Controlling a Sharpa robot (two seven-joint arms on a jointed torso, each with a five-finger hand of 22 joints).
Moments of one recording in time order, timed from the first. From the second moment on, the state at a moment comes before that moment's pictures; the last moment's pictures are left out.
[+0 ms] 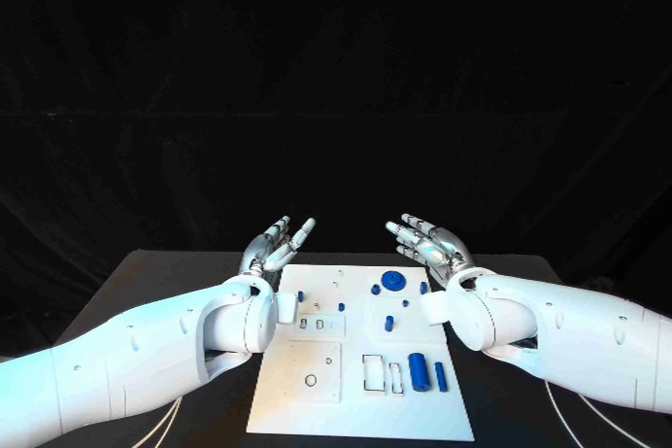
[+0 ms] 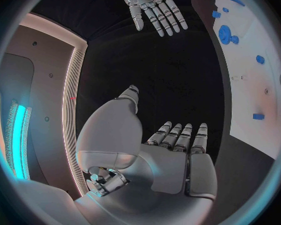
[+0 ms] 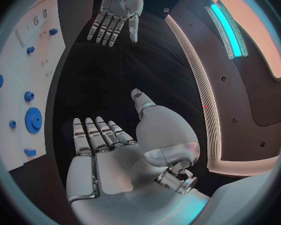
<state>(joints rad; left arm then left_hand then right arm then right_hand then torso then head) 1.05 -0.68 0.01 1.43 -0.01 -0.65 0.42 1.16 -0.06 0.06 0.28 0.13 0.15 0.13 0.02 0.02 0.09 0.14 0.01 0.02 0.10 0.18 0.01 0.02 0.05 0.11 0.28 0.02 0.02 1.16 -0.73 -0.12 1.46 -0.06 -0.52 0.37 1.07 0.14 0.06 -0.06 0.28 0.23 0.14 0.03 0.03 0.29 0.24 0.03 0.03 0.26 0.23 0.03 0.03 0.06 0.22 0.29 0.04 0.04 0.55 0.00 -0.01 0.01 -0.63</state>
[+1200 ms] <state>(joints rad) 1.13 -0.93 0.02 1.68 -0.11 -0.48 0.38 1.43 -0.03 0.05 0.23 0.13 0.93 0.20 0.16 0.08 1.00 0.16 0.15 0.08 1.05 0.12 0.24 0.16 0.16 0.80 0.27 0.30 0.13 1.31 -0.76 -0.14 1.37 -1.16 -0.36 0.15 1.23 0.04 0.26 -0.28 0.27 1.04 0.18 0.09 0.07 1.18 0.12 0.09 0.07 1.25 0.08 0.15 0.11 0.18 0.99 0.19 0.28 0.10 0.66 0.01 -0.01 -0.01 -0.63</state>
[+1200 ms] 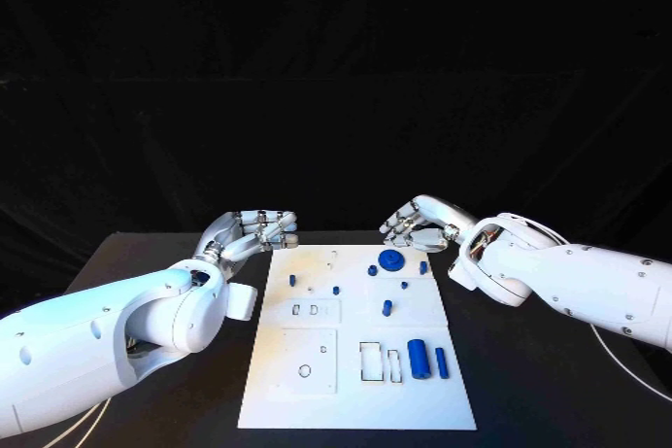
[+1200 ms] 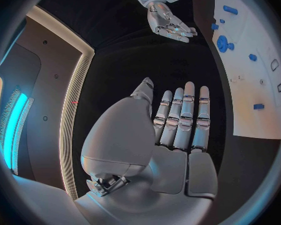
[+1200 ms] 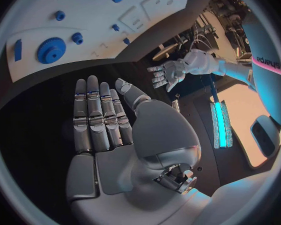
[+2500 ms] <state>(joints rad) 1.17 -1.01 0.04 1.84 -0.11 -0.40 0.35 1.45 -0.04 0.04 0.22 0.13 0.96 0.19 0.15 0.08 1.05 0.15 0.13 0.08 1.09 0.11 0.23 0.19 0.18 0.87 0.26 0.33 0.13 1.32 -0.68 -0.14 1.36 -1.68 -0.26 -0.12 1.23 -0.09 0.36 -0.14 0.33 1.09 0.13 0.08 0.08 1.15 0.07 0.13 0.13 1.47 -0.01 1.07 0.98 0.12 1.33 0.08 1.14 0.94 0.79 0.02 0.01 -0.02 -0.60</state>
